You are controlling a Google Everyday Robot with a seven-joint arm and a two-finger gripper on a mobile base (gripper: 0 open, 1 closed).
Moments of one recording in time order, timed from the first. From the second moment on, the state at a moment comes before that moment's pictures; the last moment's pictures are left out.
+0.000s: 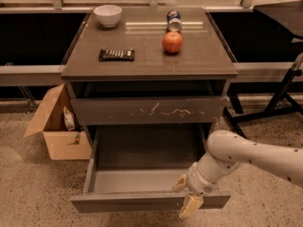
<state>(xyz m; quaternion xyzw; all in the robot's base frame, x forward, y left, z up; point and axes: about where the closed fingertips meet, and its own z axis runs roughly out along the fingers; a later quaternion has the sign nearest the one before) 0.394 -0.110 0.519 -0.70 0.65 0.27 0.10</state>
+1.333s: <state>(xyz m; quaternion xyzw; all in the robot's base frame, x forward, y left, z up) 0.376 -0.098 0.457 -0.71 0.66 0.25 0.05</state>
